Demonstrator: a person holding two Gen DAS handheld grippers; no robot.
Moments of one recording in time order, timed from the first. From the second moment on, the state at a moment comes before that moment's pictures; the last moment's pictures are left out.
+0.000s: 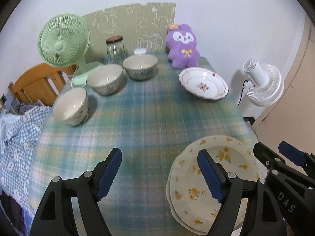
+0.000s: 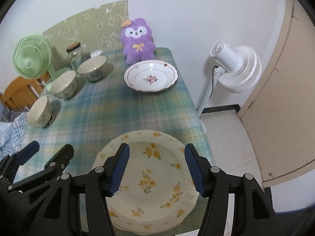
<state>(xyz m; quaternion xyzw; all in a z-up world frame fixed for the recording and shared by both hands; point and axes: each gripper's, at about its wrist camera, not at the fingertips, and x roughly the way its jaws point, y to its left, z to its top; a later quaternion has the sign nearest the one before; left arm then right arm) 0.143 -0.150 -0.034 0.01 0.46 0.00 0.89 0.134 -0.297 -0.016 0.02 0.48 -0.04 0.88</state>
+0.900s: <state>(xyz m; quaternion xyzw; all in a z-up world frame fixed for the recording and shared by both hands) 0.186 -0.120 0.026 0.02 0.41 -0.03 0.91 0.164 -0.265 0.046 0.05 0.42 -0.05 0.90</state>
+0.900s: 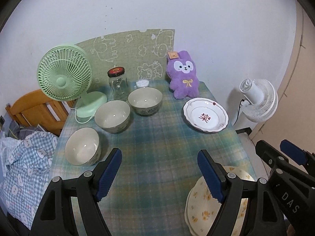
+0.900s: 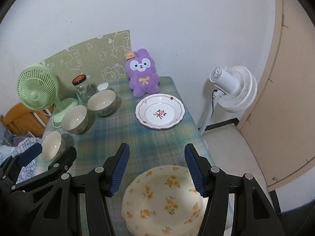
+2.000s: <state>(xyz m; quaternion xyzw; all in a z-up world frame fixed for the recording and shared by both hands) 0.312 -0.219 -0.041 -0.01 0.43 0.05 0.90 0.318 -0.372 -0.043 0.03 0.46 0.02 0.89</state>
